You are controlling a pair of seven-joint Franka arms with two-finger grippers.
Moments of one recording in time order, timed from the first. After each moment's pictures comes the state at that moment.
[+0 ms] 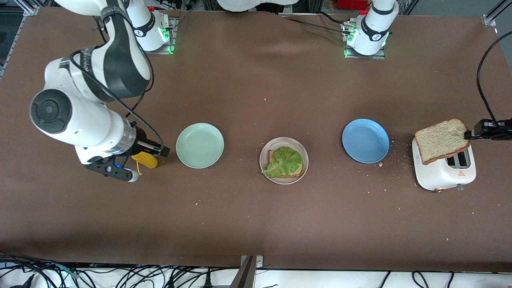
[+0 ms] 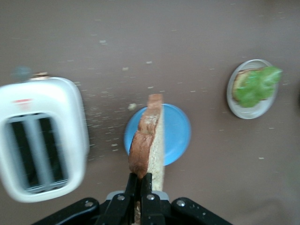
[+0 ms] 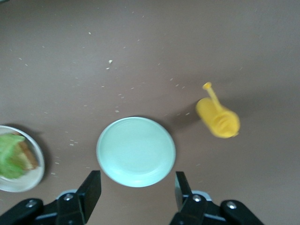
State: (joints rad) left arm 0.26 0.42 -0.11 -1.22 -0.25 1.41 0.27; right arm 0.50 0.57 -0.36 -1.11 0.26 1.56 0.36
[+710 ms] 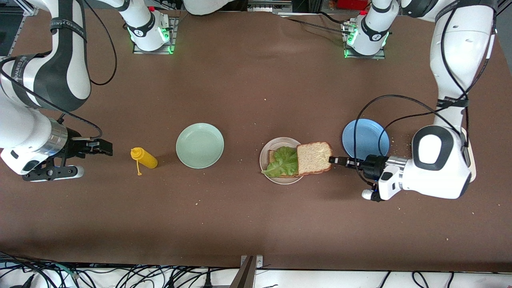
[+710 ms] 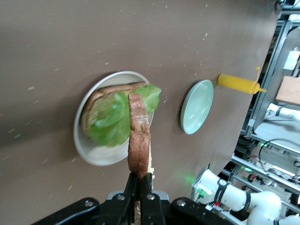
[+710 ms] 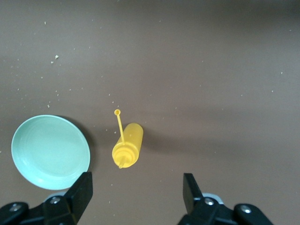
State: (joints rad) left arm -0.02 0.80 -0.13 -1.23 -0.82 1.68 0.16; right arm 0.49 0.44 -0.54 -1.40 0.24 1.75 -0.15
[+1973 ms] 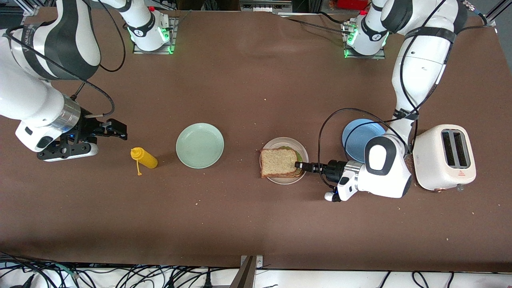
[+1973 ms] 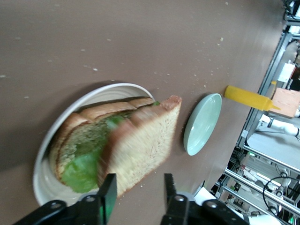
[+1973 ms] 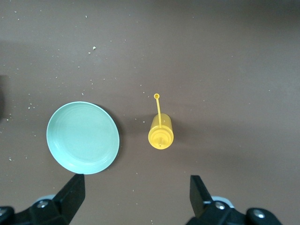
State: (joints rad) left arm -0.13 0.92 -0.11 -1.25 -0.88 1.82 0.14; right arm 0.60 0.31 -0.53 -1.51 0.22 1.76 -0.10
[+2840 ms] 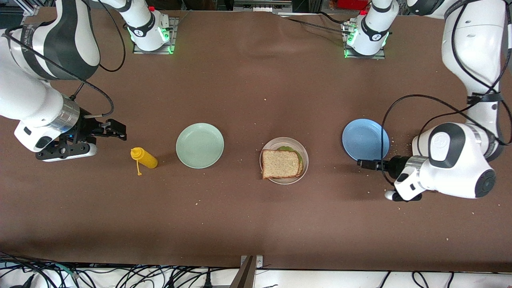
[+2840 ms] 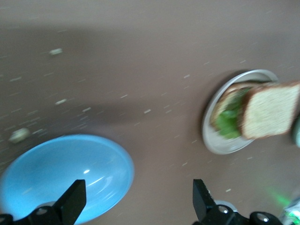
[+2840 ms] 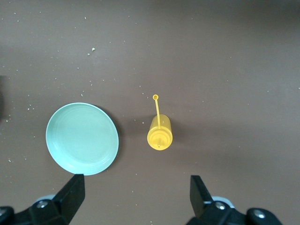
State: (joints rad) left arm 0.07 0.72 -0.11 -1.23 -0.26 1.55 0.02; right arm 0.60 0.31 -0.53 -1.52 0.22 1.77 -0.10
